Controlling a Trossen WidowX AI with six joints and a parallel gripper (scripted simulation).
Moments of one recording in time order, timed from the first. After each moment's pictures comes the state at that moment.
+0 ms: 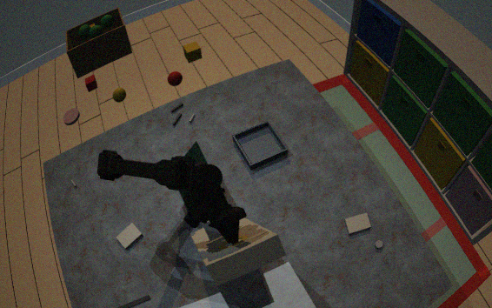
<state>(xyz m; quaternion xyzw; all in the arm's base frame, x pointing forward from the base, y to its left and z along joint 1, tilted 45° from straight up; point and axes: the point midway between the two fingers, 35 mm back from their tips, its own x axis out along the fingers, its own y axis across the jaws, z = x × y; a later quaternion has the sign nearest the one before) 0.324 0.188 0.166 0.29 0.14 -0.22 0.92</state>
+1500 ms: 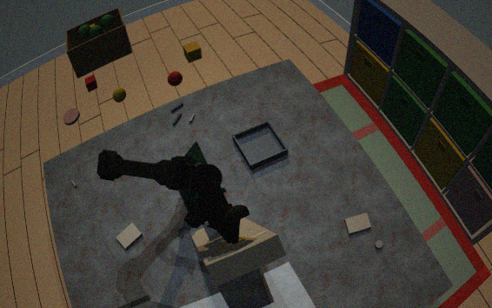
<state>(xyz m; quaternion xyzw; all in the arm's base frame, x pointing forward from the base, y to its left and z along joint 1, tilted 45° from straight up) 0.323 0.188 0.165 0.23 0.15 -0.21 0.94</state>
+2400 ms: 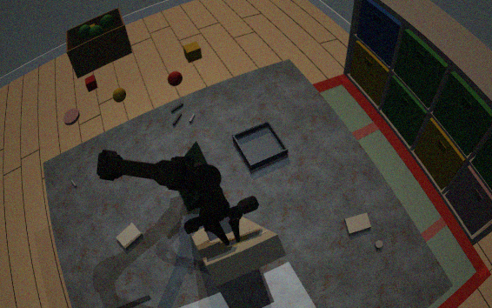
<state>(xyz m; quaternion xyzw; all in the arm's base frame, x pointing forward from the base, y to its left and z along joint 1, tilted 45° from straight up) 0.324 0.188 0.164 -0.21 0.23 -0.12 0.94</state>
